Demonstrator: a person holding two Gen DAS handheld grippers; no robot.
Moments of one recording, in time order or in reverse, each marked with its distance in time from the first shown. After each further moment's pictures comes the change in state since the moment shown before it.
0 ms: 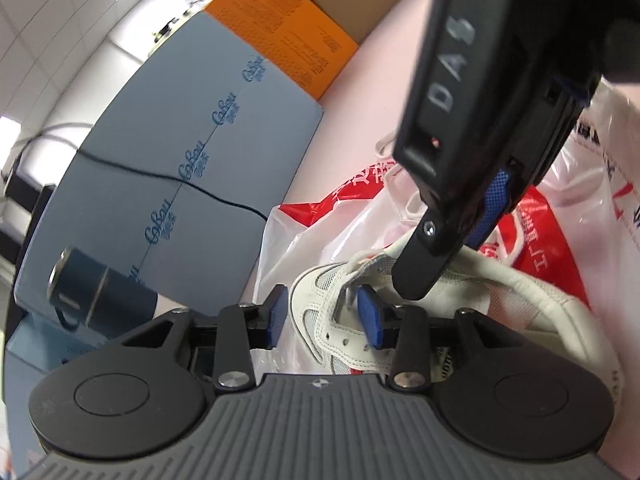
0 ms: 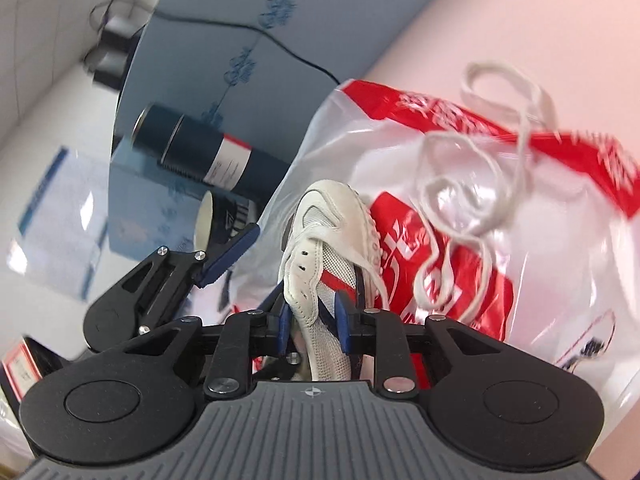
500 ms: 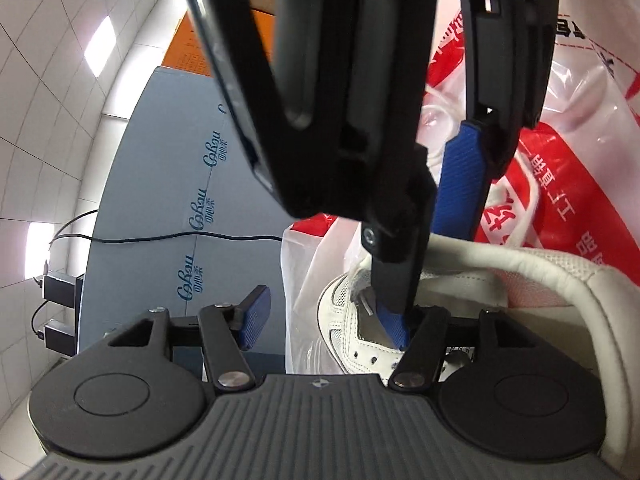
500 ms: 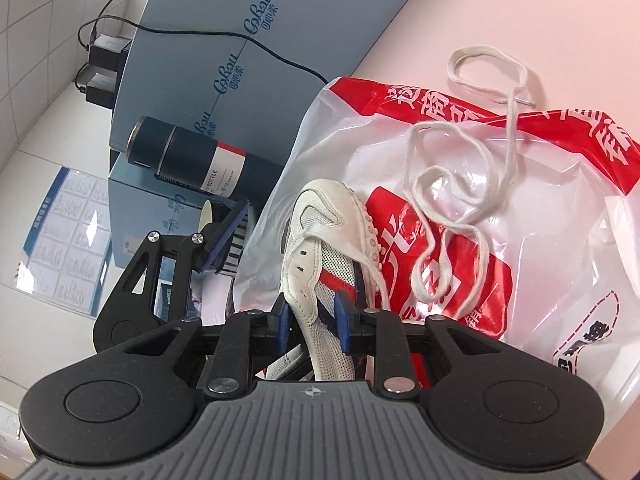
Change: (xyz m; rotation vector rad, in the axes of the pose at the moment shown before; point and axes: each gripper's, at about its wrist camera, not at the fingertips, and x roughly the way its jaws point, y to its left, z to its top) left arm 0.016 -0.041 0.005 0.300 0.011 0.161; right arm 0.000 -0.002 -0.003 0.040 -0.008 0.009
